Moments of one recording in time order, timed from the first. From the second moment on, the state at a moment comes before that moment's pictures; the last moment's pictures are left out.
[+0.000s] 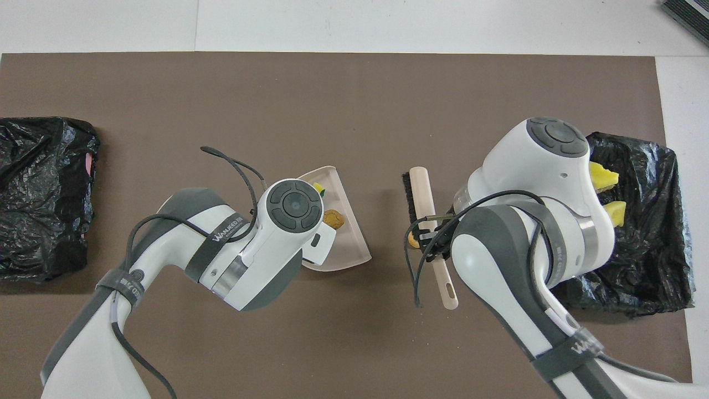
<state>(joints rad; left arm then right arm) -0.58 0.22 -0.04 -1.95 0.22 1.97 0.58 0.09 0.13 0.25 -1.89 0.21 1.71 0.26</state>
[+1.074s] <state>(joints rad) -0.60 0.20 -0.05 -1.98 0.27 1.97 0.60 0.23 0.02 0.27 -2.26 0.29 2.06 0.34</state>
